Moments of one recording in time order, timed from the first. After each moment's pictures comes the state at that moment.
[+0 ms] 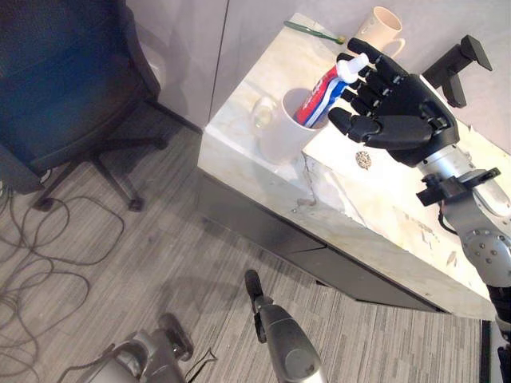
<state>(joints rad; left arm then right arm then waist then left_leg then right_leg) -0.35 0.36 -0.50 1.21 0.07 0.92 -0.09 -0.44 -0.85 -0.07 -0.25 1.00 0.10 0.15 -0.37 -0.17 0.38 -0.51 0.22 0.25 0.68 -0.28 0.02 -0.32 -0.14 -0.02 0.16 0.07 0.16</state>
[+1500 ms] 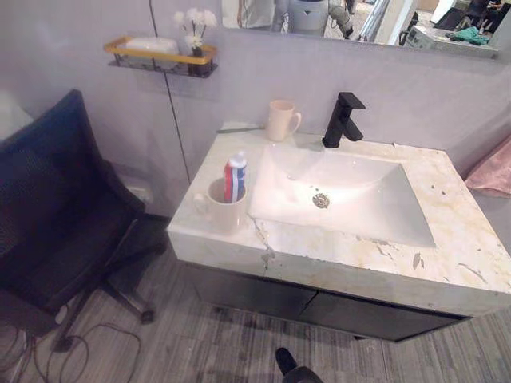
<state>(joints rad) -0.04 0.24 -0.36 1.29 -0.16 0.65 -0.02 0.30 -0.49 -0.73 0.58 0.72 -0.07 -0.73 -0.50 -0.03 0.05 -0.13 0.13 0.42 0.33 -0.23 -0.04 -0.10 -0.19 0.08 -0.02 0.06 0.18</state>
